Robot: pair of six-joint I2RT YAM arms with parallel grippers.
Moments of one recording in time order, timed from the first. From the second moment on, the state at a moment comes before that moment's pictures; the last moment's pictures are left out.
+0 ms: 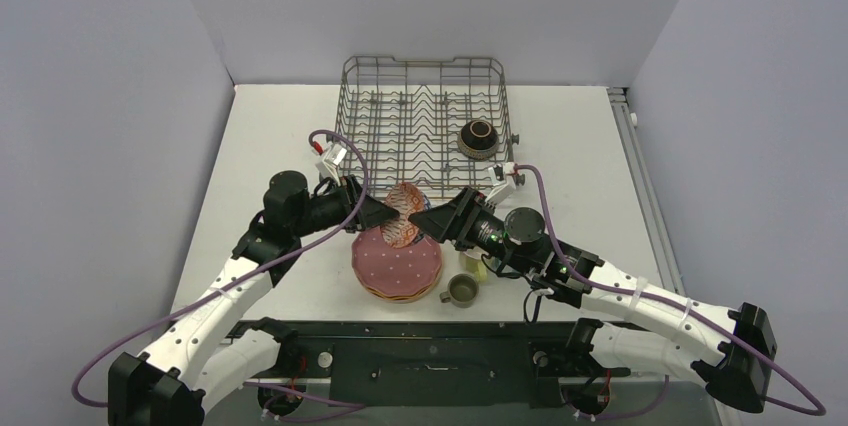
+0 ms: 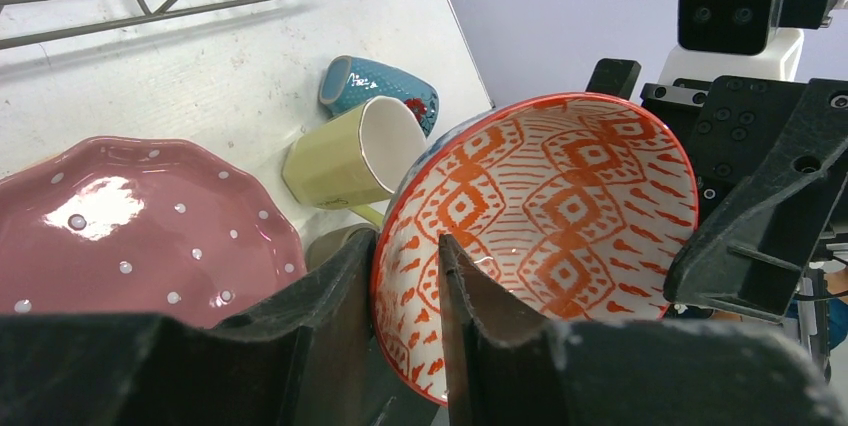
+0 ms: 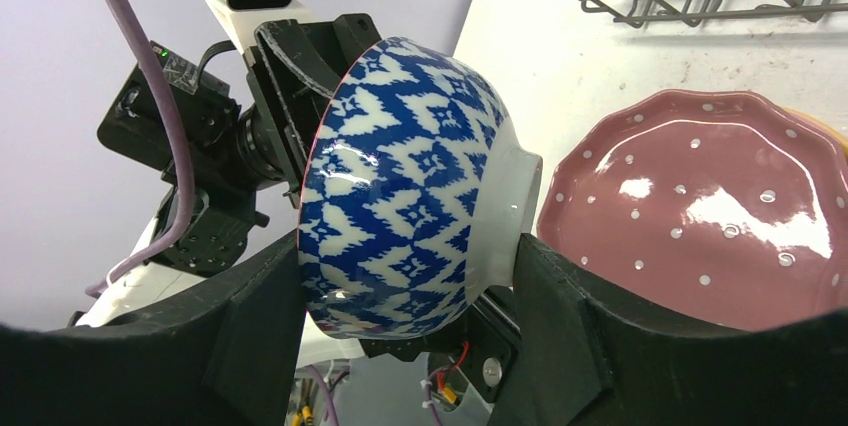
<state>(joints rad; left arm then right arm) -0.42 0.92 0.66 -0.01 0.62 -0.81 1.00 0.96 0.70 0.14 0.09 1.06</state>
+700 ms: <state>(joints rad) -0.41 0.92 0.66 -0.01 0.60 -0.80 1.00 0.97 0.70 0.08 0.13 1.06</state>
